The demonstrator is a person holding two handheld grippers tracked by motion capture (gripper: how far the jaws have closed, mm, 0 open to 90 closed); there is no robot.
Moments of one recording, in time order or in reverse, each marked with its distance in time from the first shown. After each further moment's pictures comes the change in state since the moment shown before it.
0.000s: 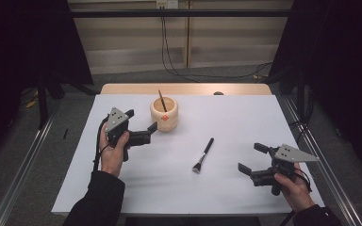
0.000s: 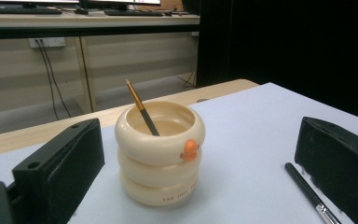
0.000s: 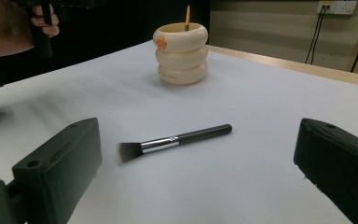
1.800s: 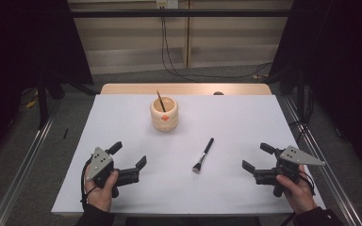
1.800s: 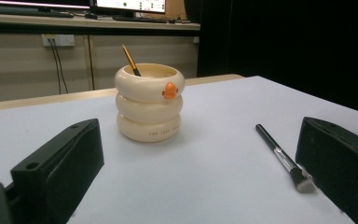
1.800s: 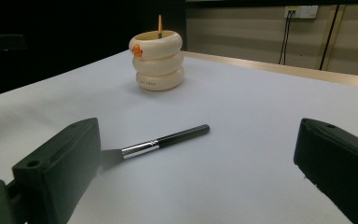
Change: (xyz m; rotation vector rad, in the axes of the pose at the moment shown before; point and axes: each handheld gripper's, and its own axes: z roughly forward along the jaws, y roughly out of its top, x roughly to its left) left arm -0.027 -0.057 -0.082 -0.047 0.016 -0.015; right arm -0.002 -0.005 -0.008 -0.043 -0.107 0.047
